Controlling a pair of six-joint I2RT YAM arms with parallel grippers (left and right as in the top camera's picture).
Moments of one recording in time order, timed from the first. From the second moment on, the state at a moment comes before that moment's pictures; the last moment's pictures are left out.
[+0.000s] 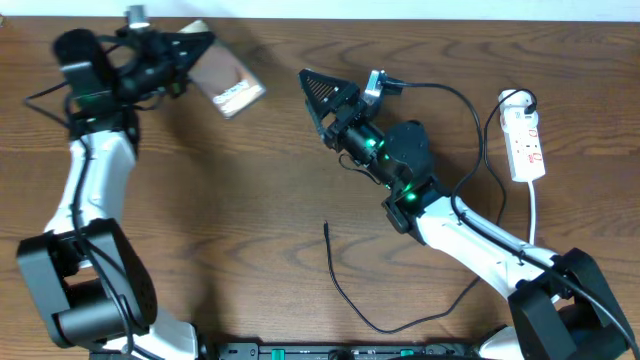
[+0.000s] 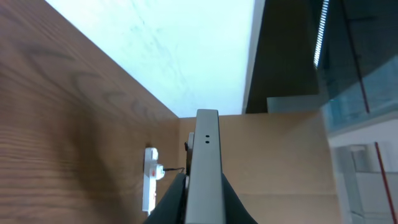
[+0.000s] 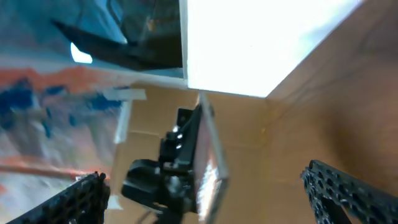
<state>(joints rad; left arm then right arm) 0.28 1.75 1.25 0.35 1.17 -1.28 0.59 1.62 0.89 0.83 -0.23 1.39</state>
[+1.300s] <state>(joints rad) 0.33 1.75 1.25 0.61 1.50 -1.15 0.83 1.62 1.18 -0.76 -0.22 0.77</state>
